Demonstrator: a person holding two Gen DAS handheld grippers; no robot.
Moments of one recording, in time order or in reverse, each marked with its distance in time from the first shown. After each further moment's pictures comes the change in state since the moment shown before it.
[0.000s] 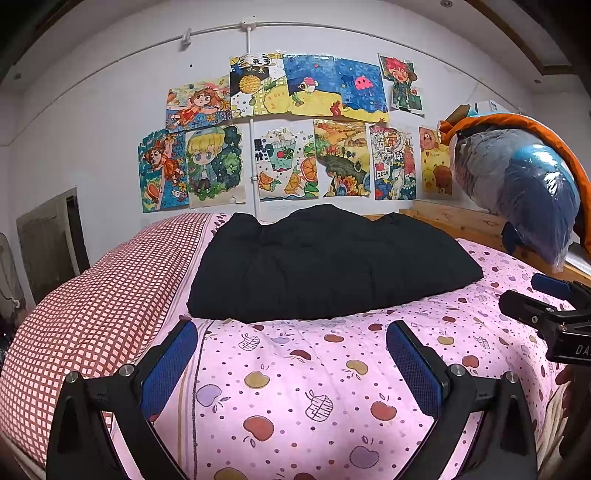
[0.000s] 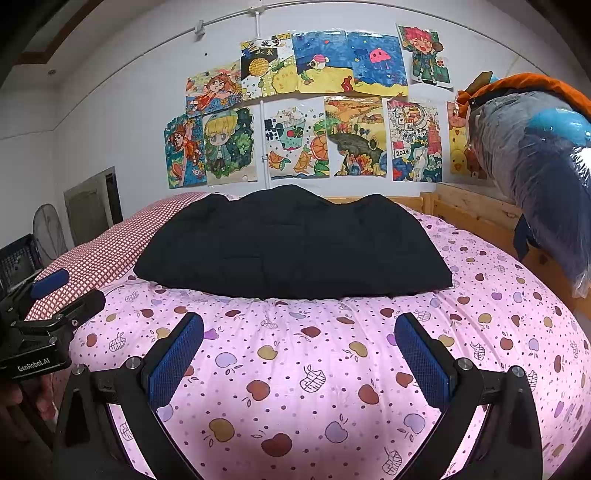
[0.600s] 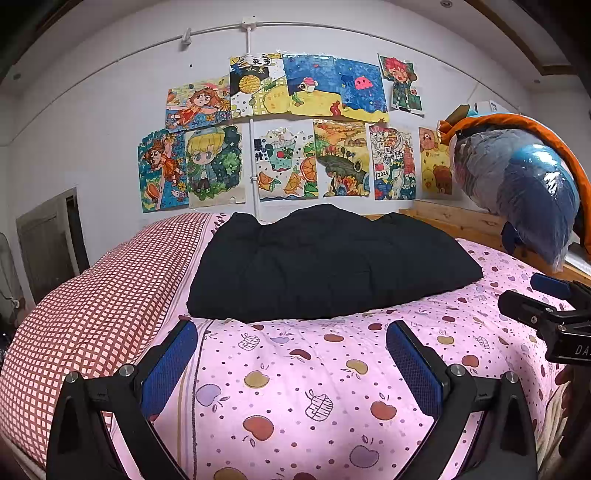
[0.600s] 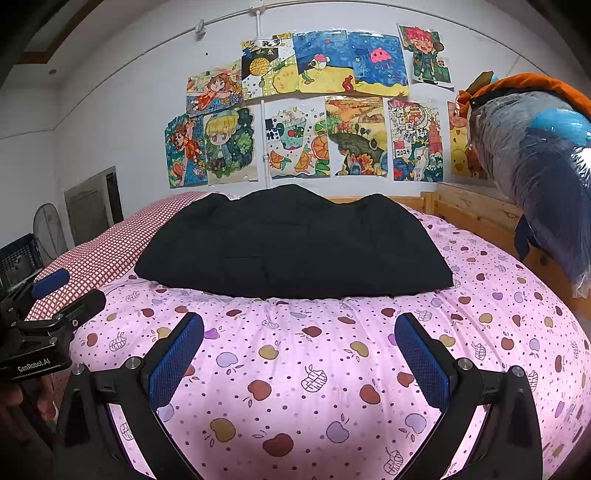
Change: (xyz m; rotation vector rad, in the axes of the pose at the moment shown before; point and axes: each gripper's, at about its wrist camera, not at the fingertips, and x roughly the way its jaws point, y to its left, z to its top) left arm 0.001 0.000 -0.001 0.002 0.001 -0.001; right arm 0.000 0.001 0.000 -0.002 0.000 -0.001
